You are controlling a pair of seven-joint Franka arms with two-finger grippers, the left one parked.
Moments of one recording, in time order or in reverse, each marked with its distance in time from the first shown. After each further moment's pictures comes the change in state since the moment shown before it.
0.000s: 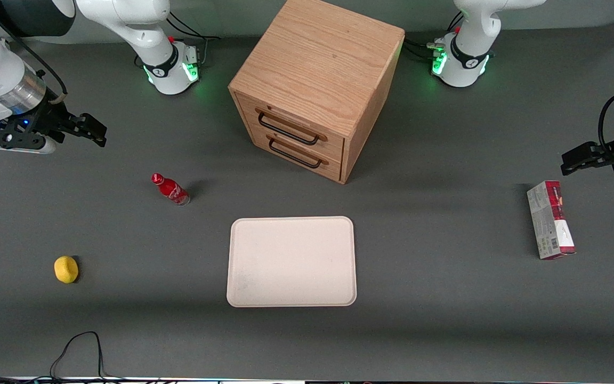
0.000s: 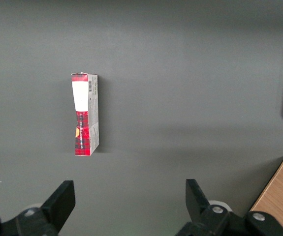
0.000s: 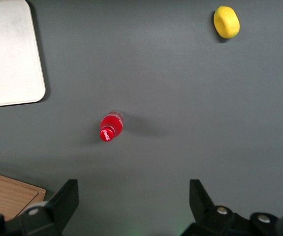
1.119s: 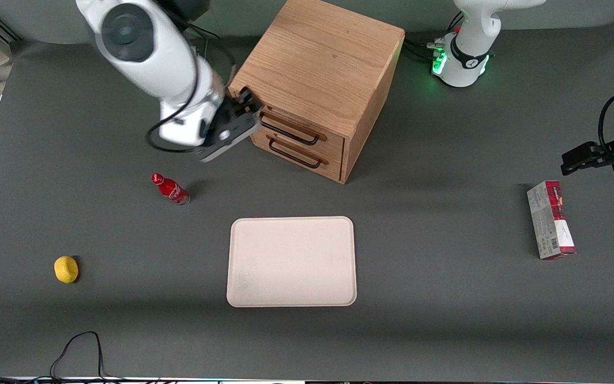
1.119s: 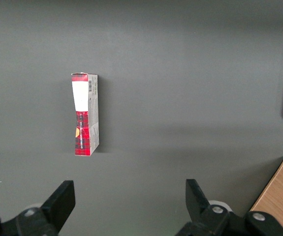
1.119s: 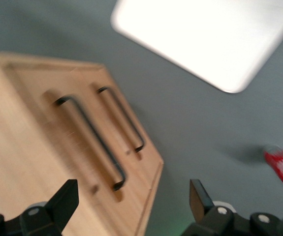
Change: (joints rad) arm 0.040 0.489 0.610 0.477 0.096 -0.112 -0.087
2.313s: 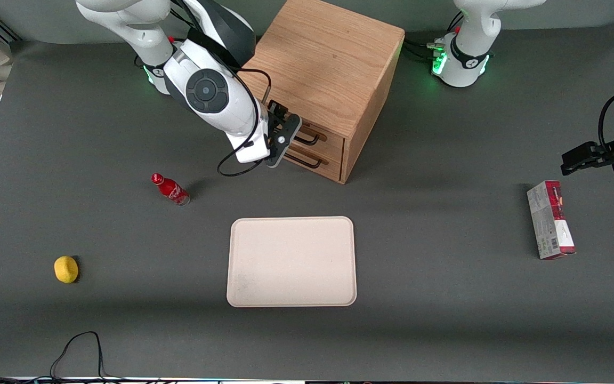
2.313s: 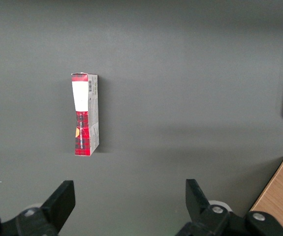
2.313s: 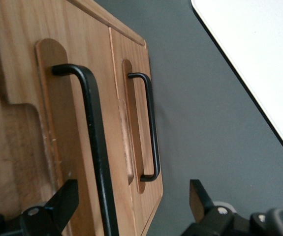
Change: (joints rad) arm 0.004 0.066 0.025 -0.290 0.016 0.321 -0.361
